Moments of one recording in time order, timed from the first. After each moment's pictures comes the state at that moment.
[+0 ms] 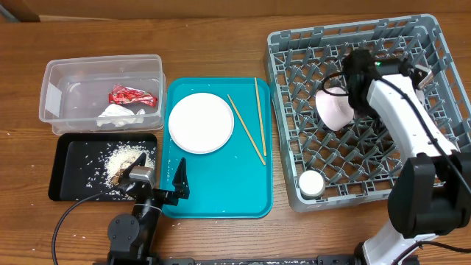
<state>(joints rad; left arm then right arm) -0.08 0.02 0.01 -0.07 0.12 -0.19 0.09 1.84 1.47 -1.30 1.01 0.96</state>
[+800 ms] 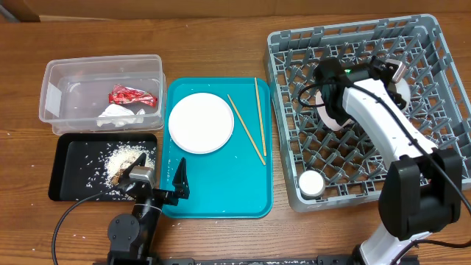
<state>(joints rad) -0.08 0.02 0.01 -0.07 0.12 -0.19 0.22 1.85 1.45 -1.32 1.19 0.96</state>
